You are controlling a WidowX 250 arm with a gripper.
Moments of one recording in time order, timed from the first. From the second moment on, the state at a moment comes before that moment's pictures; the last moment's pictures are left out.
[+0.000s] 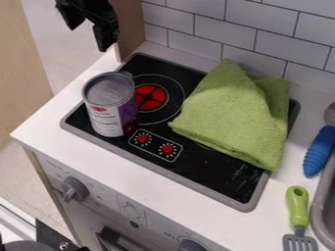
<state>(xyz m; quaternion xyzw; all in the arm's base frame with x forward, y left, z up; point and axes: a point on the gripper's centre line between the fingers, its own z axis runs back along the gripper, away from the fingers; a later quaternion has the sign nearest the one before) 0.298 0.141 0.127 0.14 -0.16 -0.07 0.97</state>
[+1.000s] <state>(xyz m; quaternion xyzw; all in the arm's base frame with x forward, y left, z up) 0.299 0.031 0.148 0.07 -0.18 -0.04 0.98</state>
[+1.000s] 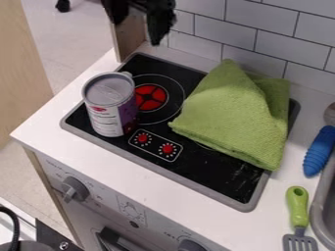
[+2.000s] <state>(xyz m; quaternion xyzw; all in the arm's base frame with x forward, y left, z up) 0.315 -0.053 0.087 0.07 -0.13 0.01 0.99</state>
